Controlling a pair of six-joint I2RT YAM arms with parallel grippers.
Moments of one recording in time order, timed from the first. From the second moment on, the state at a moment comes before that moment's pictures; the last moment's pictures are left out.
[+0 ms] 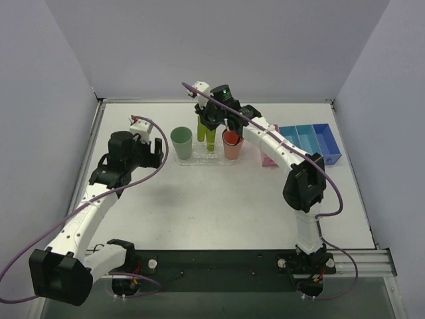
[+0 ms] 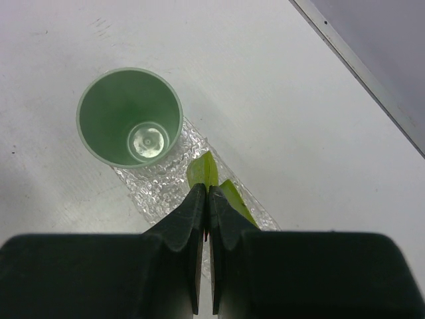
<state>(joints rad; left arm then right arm) -0.24 1.07 0.89 -0.31 0.04 -0.02 0.64 2.02 1.92 -0.47 -0.10 -0.23</state>
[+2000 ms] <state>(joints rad) -0.24 1.07 0.89 -0.31 0.04 -0.02 0.64 2.16 1.99 -0.48 -0.12 -0.22</state>
